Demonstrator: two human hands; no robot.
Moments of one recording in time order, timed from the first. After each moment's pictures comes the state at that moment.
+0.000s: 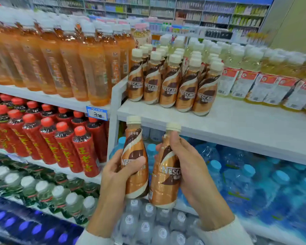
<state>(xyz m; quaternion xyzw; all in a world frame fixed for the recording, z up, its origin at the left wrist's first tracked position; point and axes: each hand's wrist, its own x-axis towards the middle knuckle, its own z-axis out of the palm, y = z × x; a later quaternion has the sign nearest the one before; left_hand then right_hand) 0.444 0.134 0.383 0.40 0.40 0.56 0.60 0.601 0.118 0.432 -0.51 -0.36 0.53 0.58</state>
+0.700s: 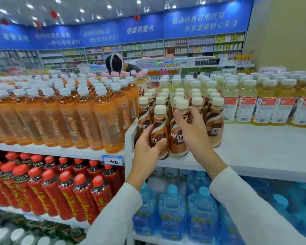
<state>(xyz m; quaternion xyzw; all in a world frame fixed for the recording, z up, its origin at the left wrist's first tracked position) 0.478 0.294 0.454 0.64 0.36 0.53 0.43 0.619 0.258 0.506 -0.55 -0.50 0.22 0.63</state>
